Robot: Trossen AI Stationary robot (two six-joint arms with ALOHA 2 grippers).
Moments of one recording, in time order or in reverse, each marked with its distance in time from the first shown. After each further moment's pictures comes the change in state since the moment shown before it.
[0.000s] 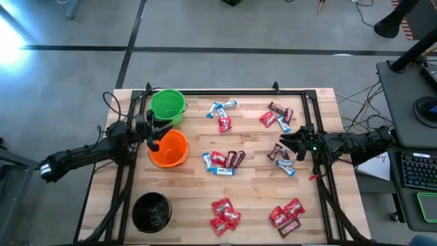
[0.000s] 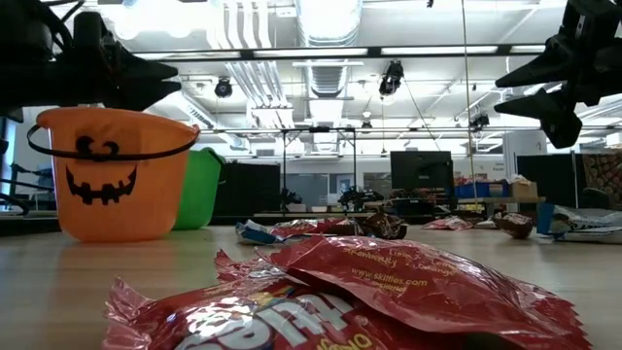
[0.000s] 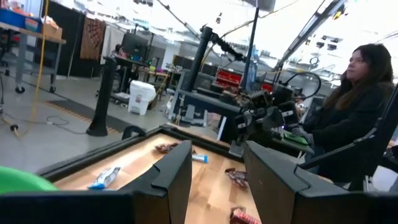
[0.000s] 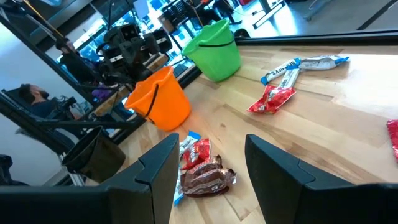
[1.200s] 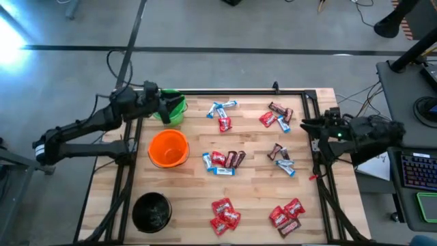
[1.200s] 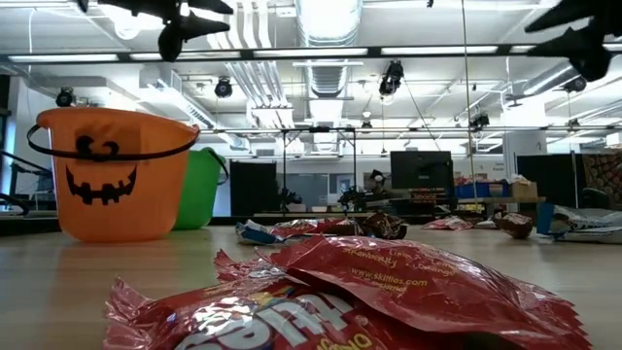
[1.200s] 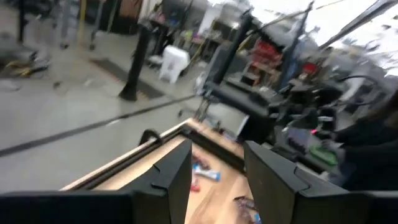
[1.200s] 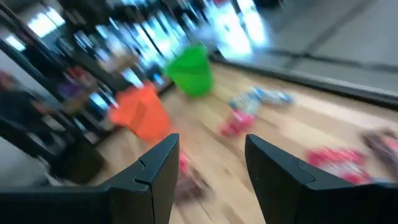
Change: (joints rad) left arm 0.000 0.584 0.817 -0.489 -0.138 -0.079; right arm 0.000 0.135 0.545 -0.610 0.070 -0.007
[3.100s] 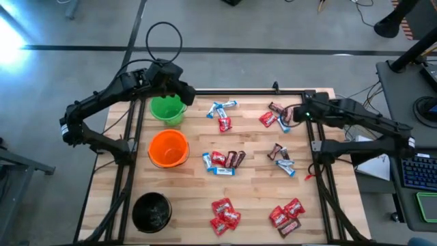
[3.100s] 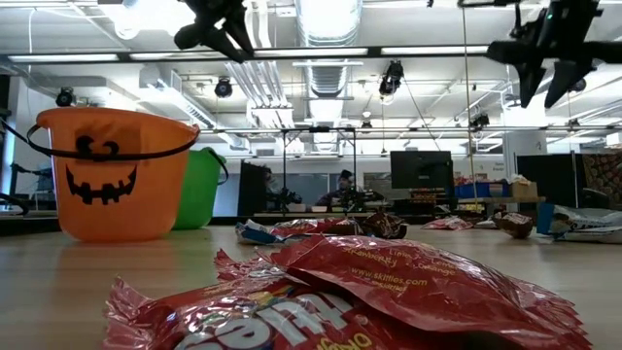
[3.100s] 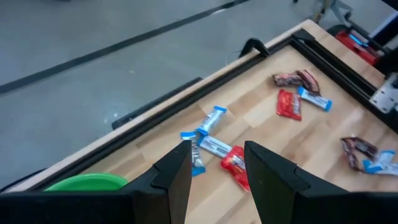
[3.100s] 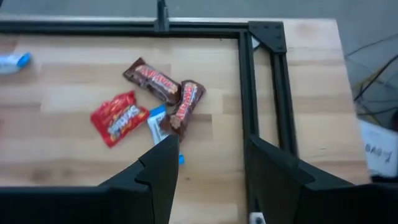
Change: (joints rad) left arm 0.035 0.505 0.704 -0.826 -0.225 -0.019; right arm -0.619 0.709 0.308 -0.502 0.002 0.392
